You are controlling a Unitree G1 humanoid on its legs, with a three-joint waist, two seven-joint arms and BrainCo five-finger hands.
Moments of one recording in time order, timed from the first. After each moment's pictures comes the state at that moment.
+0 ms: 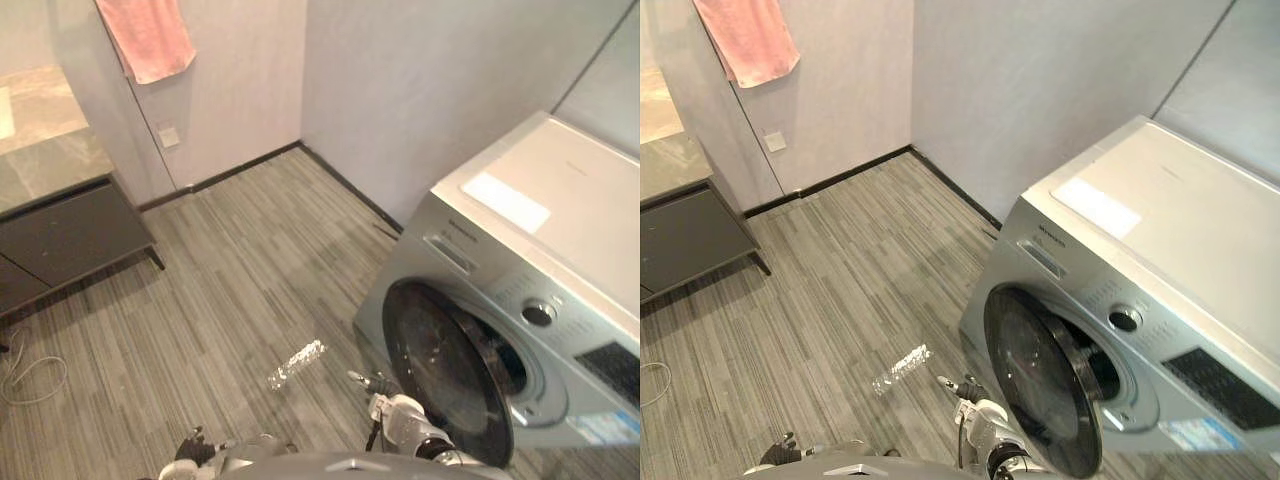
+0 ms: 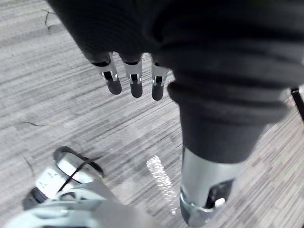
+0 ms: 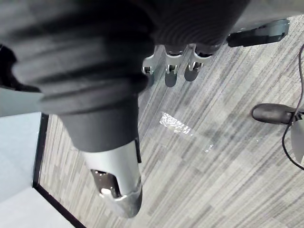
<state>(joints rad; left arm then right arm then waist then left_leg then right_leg) 0.17 0.08 0.14 0.96 -0.04 -0.01 0.04 -0.12 0.00 -0.13 1.09 0.41 0.00 0.00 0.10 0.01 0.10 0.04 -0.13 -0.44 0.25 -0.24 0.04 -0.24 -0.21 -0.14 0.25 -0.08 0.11</state>
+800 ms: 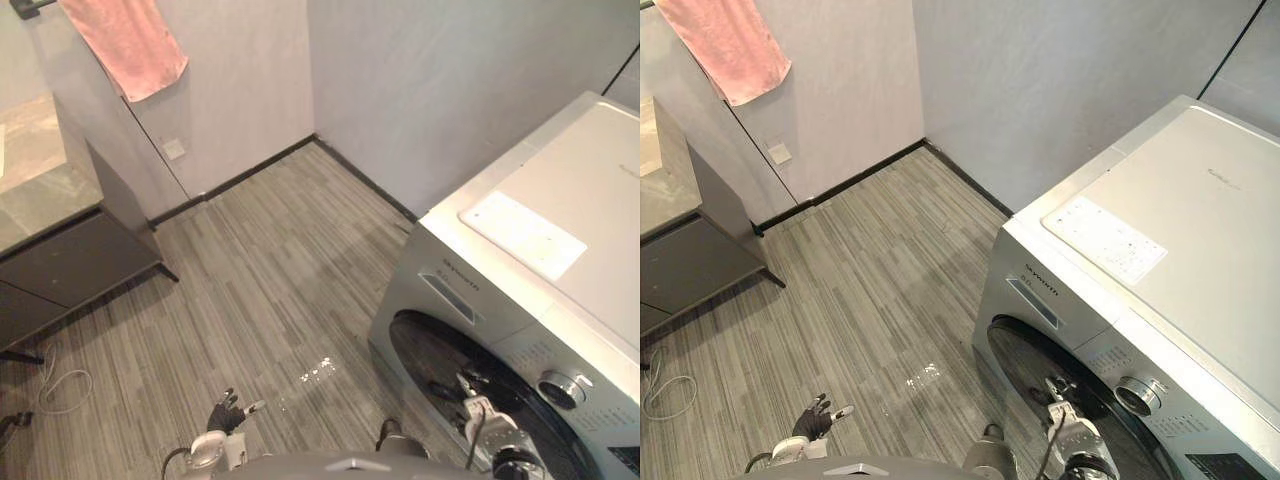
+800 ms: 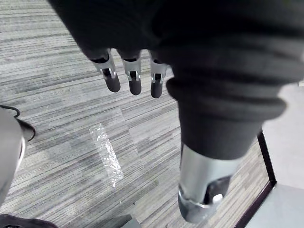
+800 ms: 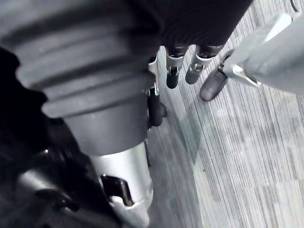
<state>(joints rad) 0.18 -0.01 0.08 0.84 -0.15 -0.04 0.04 -0.08 -0.26 -0.68 0.99 0.71 0.23 -0.16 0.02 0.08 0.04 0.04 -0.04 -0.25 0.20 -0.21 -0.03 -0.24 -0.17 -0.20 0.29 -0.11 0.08</state>
